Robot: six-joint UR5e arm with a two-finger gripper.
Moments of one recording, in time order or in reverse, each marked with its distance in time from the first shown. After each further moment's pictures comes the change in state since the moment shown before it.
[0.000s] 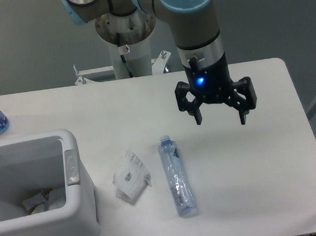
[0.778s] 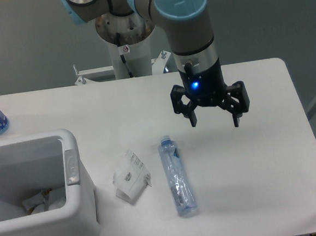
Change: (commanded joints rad) arm -0.014 0.012 -0.126 0.072 -0.003 -0.015
